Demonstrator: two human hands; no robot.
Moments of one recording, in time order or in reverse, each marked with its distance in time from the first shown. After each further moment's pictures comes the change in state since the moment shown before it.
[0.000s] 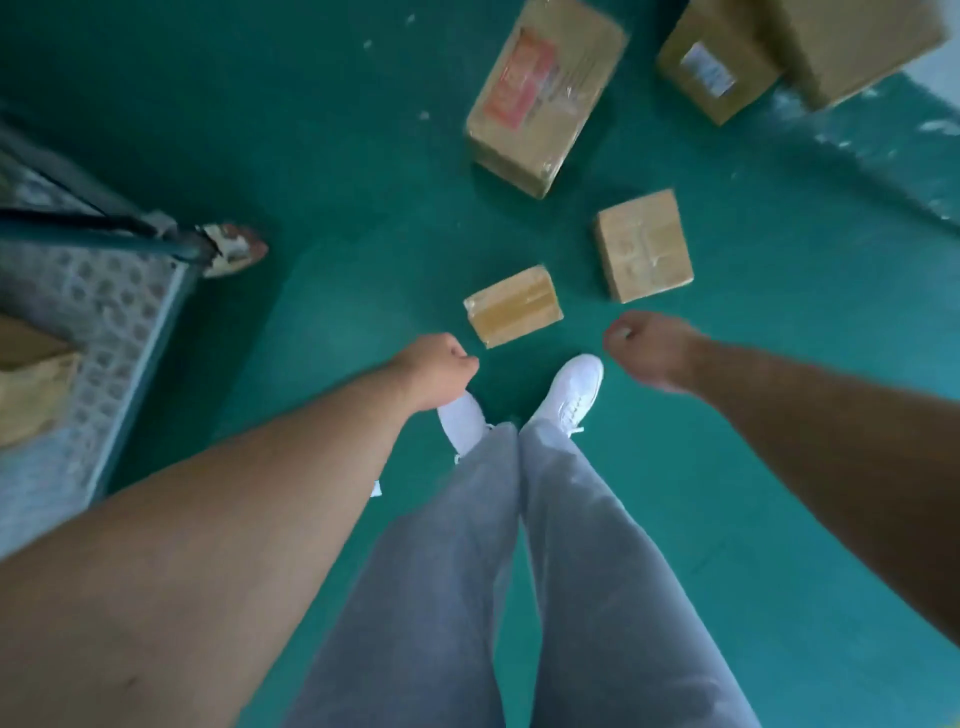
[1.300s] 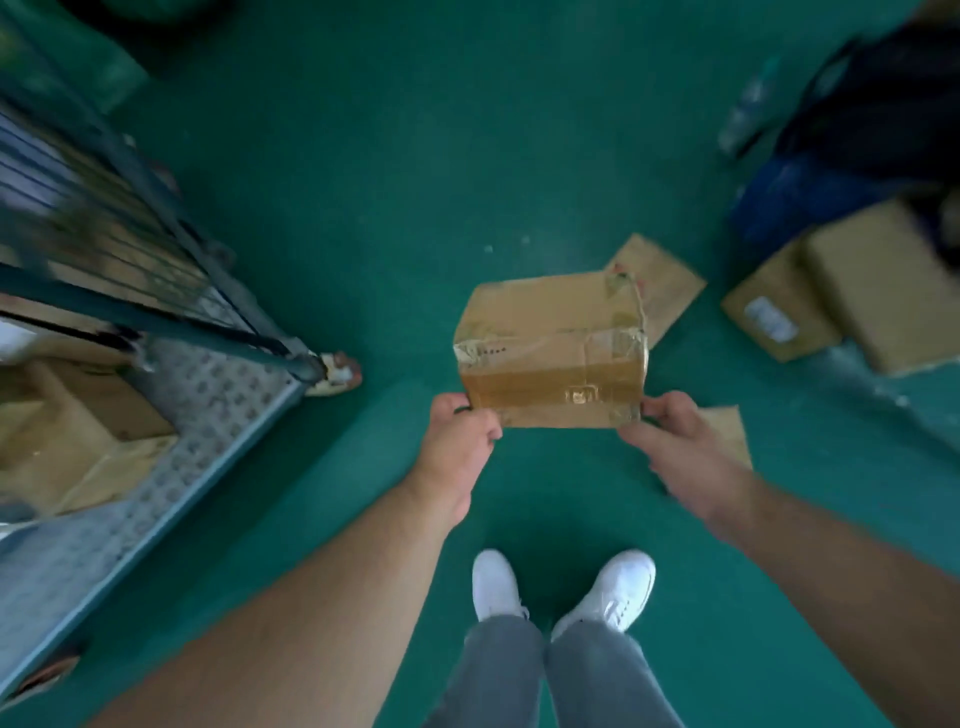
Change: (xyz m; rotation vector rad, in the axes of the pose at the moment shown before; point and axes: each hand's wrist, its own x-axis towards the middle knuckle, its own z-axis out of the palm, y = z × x) left_hand -0.037 0.003 -0.094 -1.269 0.315 -0.027; right_hand -0.012 -0.117 -0.029 0.614 0.119 -0.216
